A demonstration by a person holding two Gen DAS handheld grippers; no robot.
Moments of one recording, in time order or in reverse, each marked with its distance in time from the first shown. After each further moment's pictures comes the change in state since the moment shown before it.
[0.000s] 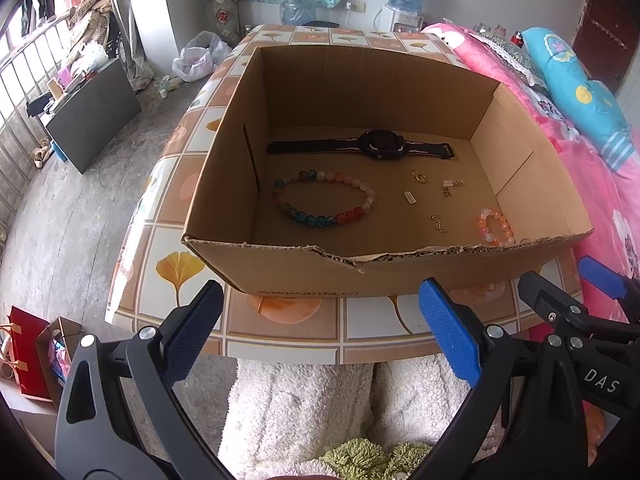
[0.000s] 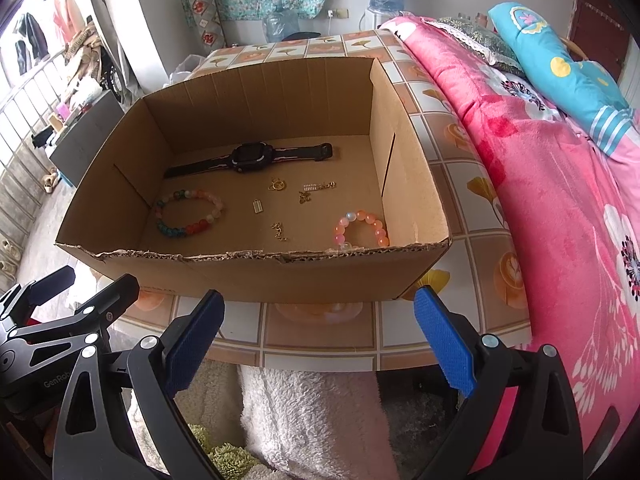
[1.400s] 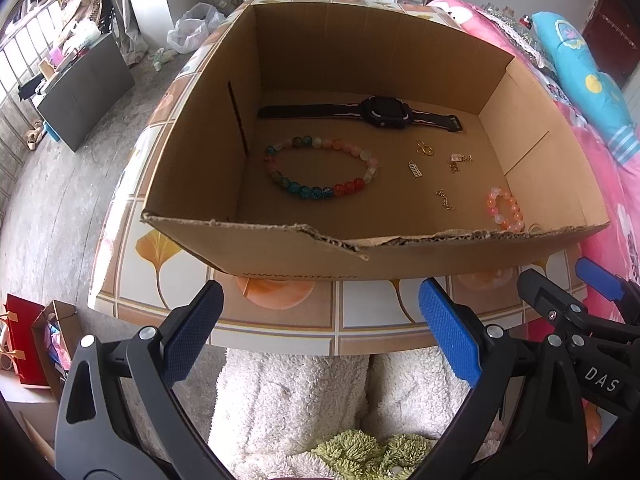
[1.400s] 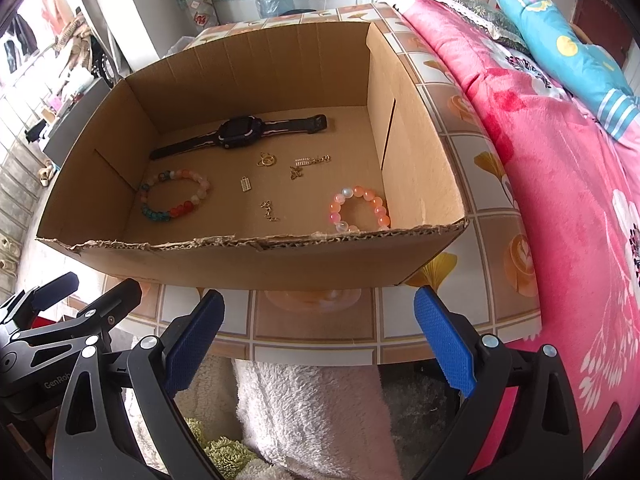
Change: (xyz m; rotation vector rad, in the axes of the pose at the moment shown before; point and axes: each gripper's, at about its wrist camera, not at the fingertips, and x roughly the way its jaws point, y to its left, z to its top) left arm 0.029 -0.006 -0.001 -0.020 0.109 -0.012; right arm 0.024 -0.005 0.000 0.016 0.091 -0.002
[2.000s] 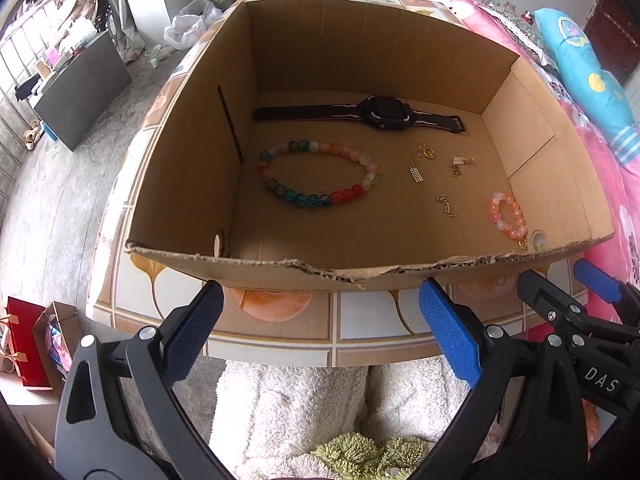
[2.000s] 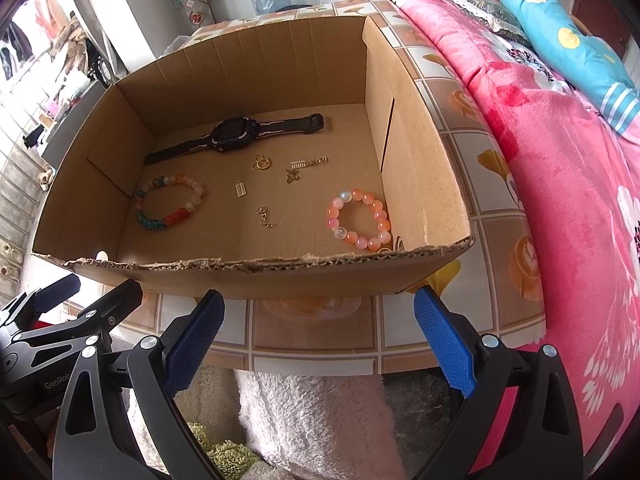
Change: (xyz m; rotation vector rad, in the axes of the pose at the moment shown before) left arm 0.007 -0.001 0.010 0.003 0.032 -0.005; right arm 0.009 -0.003 0.009 0.020 0.021 0.011
